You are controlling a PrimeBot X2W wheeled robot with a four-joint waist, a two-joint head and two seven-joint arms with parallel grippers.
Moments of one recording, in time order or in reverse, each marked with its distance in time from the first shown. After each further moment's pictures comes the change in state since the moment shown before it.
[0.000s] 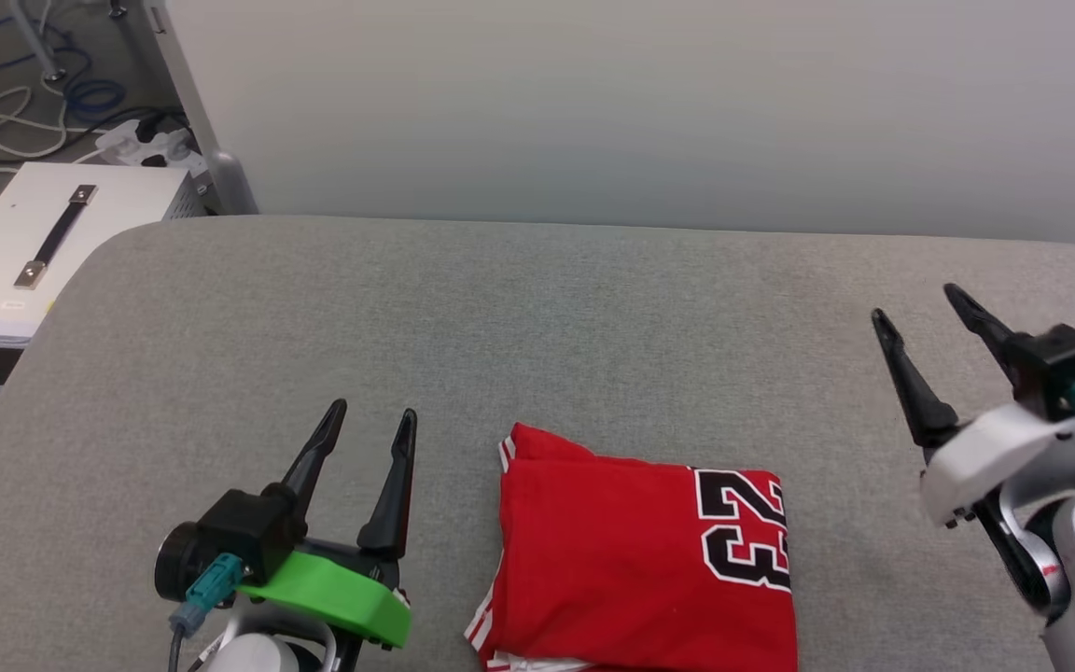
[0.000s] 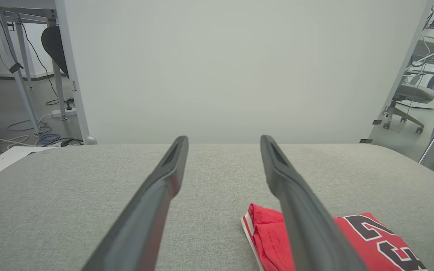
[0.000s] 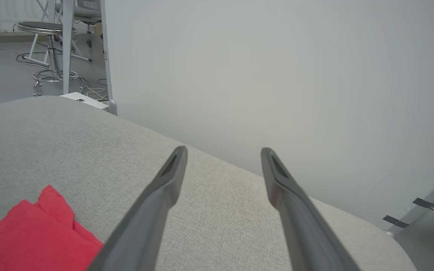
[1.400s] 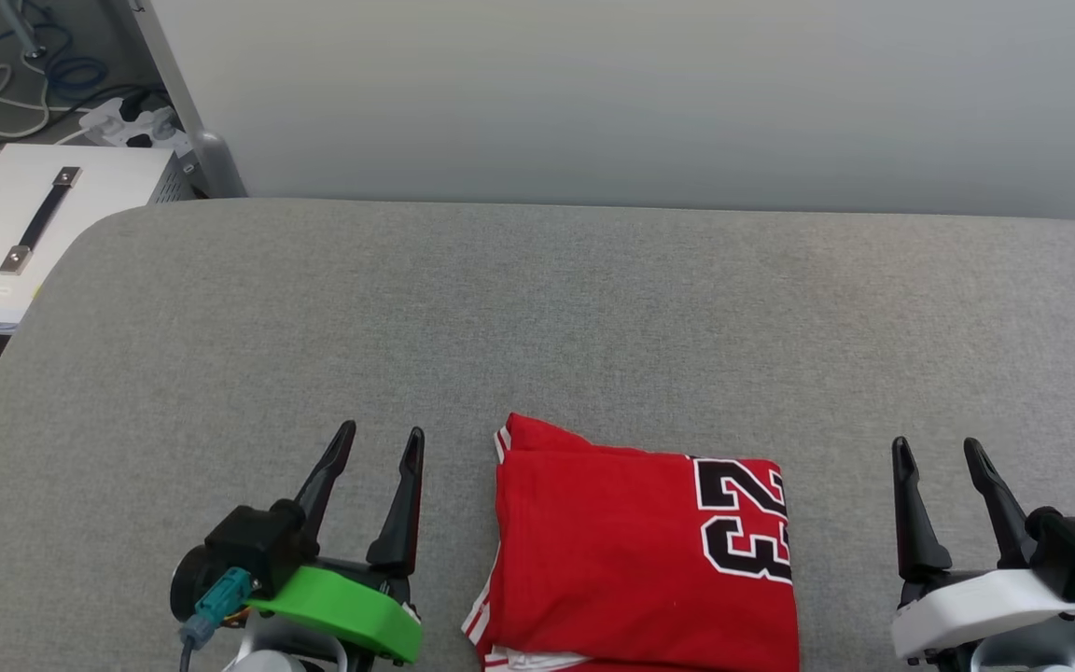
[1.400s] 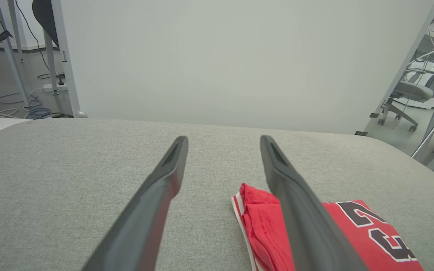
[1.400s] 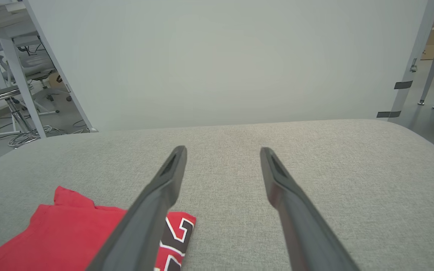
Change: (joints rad) left arm 0.026 -0.032 0.007 0.021 -0.020 0.000 0.000; right arm 0.345 0.317 -0.277 -0.105 -0.057 0.000 -0.171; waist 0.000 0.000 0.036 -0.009
